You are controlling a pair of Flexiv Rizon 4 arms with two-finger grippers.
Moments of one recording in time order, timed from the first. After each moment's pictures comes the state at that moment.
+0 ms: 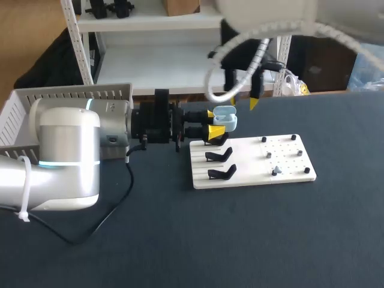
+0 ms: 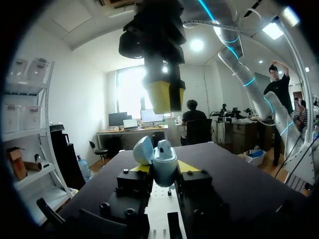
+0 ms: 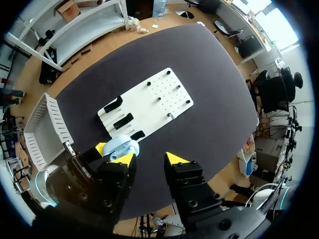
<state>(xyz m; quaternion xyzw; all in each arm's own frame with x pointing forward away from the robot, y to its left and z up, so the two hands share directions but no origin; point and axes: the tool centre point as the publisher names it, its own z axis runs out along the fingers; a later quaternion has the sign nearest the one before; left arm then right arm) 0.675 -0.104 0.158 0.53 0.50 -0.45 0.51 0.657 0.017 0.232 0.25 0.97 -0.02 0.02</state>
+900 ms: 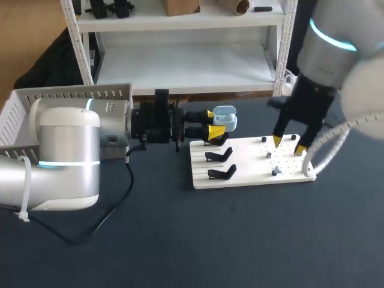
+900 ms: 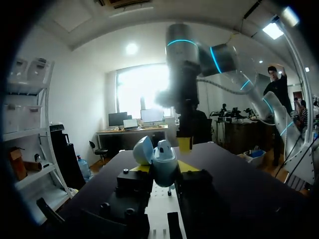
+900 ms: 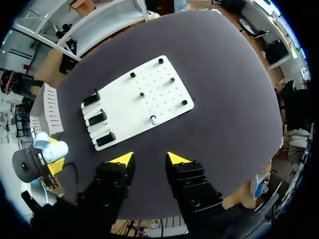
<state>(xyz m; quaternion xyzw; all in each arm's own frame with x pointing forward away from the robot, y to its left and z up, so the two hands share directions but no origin) 0.675 -0.104 0.158 0.53 0.50 -0.45 0.51 0.622 -0.065 0.136 0.19 0.98 0.10 0.03</state>
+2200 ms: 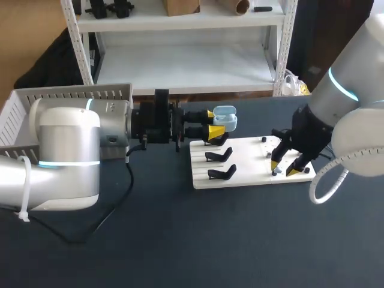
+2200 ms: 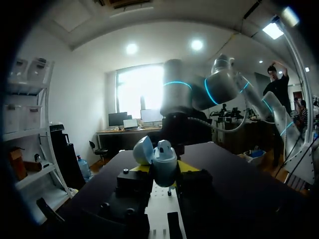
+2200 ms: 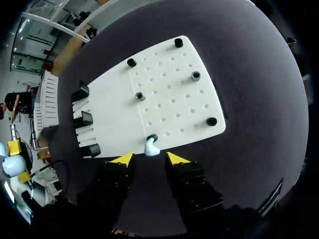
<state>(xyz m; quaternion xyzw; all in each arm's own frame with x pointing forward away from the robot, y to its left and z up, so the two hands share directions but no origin) 0.675 -0.104 0.158 0.53 0.50 -0.45 0.51 0.651 -0.073 0.043 0.12 0.98 0.18 0.03</state>
